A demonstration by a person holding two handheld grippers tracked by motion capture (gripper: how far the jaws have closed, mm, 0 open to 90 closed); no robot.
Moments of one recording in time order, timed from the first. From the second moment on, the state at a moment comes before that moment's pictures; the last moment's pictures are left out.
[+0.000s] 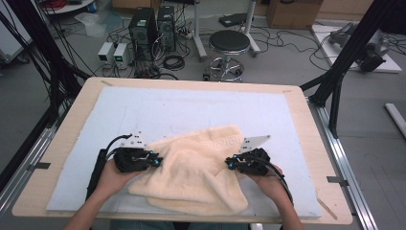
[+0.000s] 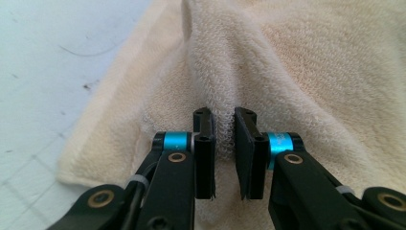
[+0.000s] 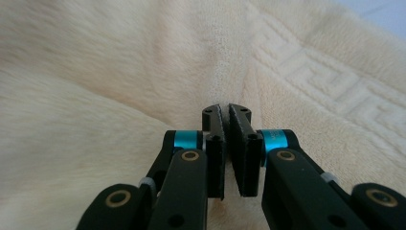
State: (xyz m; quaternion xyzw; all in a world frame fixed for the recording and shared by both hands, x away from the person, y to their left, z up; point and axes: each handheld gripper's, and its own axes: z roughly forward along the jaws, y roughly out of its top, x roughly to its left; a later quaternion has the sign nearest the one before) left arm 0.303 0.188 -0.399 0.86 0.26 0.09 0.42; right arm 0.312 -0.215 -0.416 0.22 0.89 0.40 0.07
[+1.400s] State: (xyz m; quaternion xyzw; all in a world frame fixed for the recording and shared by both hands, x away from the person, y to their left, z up) left arm 0.332 0.214 -0.432 0.85 0.36 0.12 0.35; right arm 0.364 -0.203 -0.429 0.23 0.90 0.36 0.12
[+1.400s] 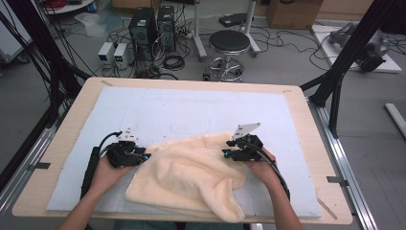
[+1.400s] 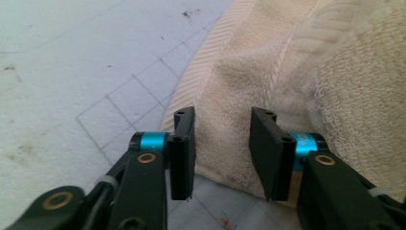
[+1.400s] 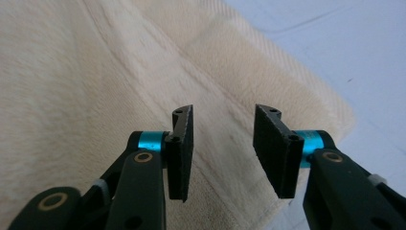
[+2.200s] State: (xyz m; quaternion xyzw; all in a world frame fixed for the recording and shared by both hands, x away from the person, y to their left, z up) left arm 0.418 0.218 -0.382 0.81 0.41 0.16 0.38; right arm 0.394 -0.209 -0.394 0.26 0.88 0.39 0.11
